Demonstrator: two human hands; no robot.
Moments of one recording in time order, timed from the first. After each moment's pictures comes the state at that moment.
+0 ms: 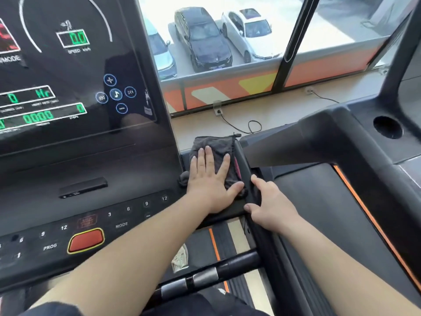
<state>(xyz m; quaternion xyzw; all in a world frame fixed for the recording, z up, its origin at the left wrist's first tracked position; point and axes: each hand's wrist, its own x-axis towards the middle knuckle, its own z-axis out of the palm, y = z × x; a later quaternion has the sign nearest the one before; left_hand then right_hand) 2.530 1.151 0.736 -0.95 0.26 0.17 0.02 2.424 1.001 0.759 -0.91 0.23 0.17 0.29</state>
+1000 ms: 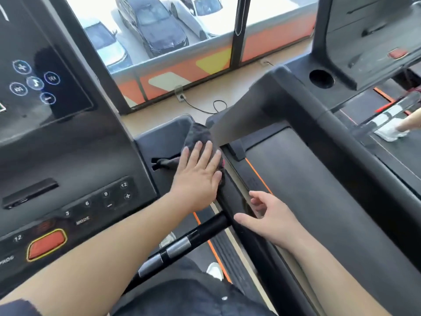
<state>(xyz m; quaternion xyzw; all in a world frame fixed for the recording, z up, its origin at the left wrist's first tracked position) 2.462 1.124 0.732 -0.90 0.42 0.12 0.00 2.276 0.995 0.759 -0.81 0.36 0.10 0.45</state>
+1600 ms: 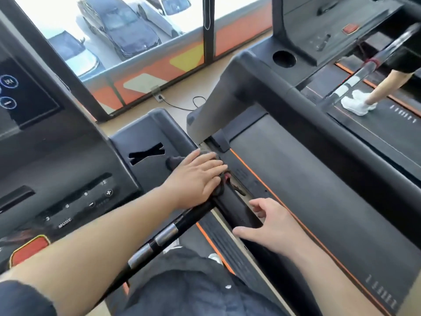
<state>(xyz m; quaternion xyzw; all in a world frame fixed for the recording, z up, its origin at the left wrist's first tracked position) 2.441 1.124 0.725 -0.77 0.63 0.13 -0.04 2.200 1.015 0.758 -0.82 0.39 0.10 0.40</state>
